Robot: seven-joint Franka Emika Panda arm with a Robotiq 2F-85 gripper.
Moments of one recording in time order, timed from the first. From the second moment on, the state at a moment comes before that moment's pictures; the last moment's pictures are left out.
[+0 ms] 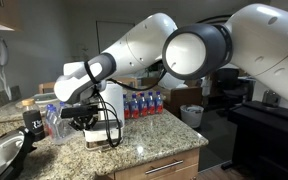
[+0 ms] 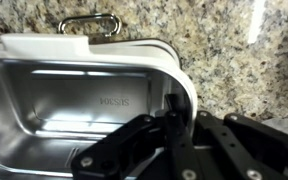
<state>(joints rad) 0.65 0.92 -0.07 -1.10 -0.03 2.10 0.79</state>
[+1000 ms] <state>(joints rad) 0.68 1.05 -0.10 -0.91 -0.09 1.94 0.78</state>
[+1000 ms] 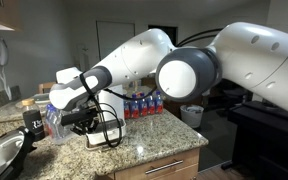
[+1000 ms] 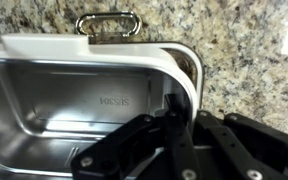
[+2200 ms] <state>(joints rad) 0.67 1.14 -0.08 -0.75 -0.09 1.87 0.60</state>
